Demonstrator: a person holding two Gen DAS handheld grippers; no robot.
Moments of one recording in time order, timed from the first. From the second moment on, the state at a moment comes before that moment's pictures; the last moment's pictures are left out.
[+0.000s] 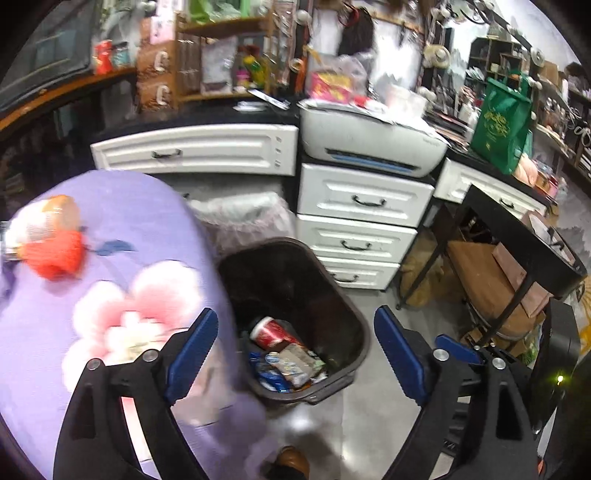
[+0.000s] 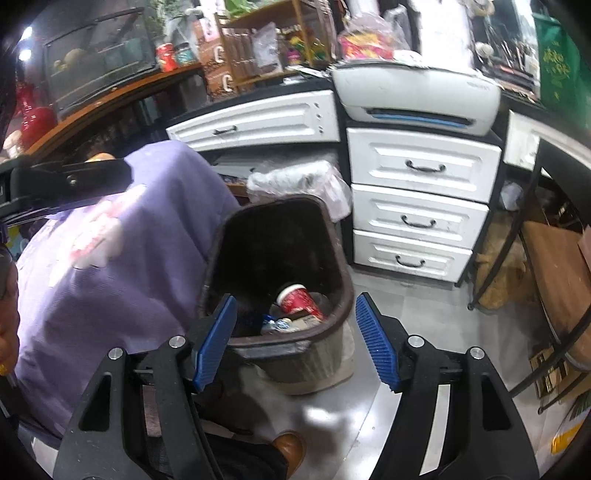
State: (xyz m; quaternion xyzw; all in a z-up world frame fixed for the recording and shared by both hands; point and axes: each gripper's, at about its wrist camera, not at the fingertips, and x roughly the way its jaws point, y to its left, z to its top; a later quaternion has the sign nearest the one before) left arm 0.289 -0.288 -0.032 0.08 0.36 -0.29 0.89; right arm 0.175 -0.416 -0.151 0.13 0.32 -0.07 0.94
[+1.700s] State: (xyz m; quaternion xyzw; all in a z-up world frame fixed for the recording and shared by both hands) left arm 0.429 0.074 0.023 0.02 0.35 -0.05 0.93; right arm 0.434 -0.118 -0.068 -0.07 0.38 0.10 0.92
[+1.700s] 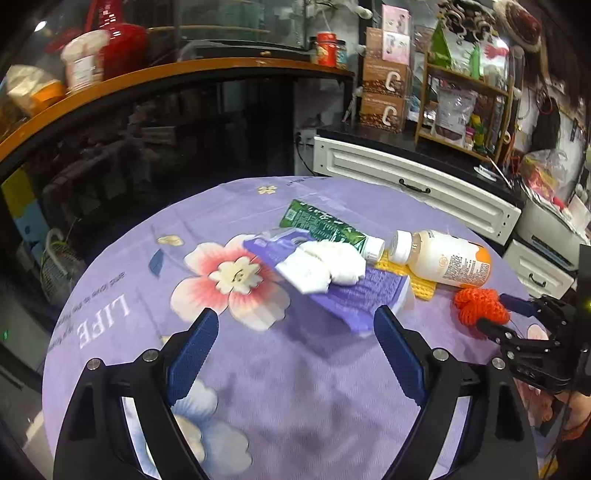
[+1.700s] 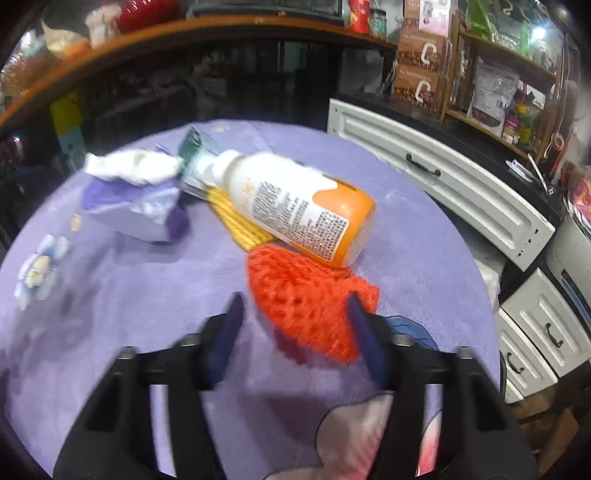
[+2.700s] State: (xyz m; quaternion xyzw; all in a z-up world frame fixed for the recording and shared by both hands) left arm 0.460 0.064 -0.022 0.05 0.41 -0.03 0.91; right arm 0.354 -0.140 -0.050 0.01 0.34 0.15 0.93
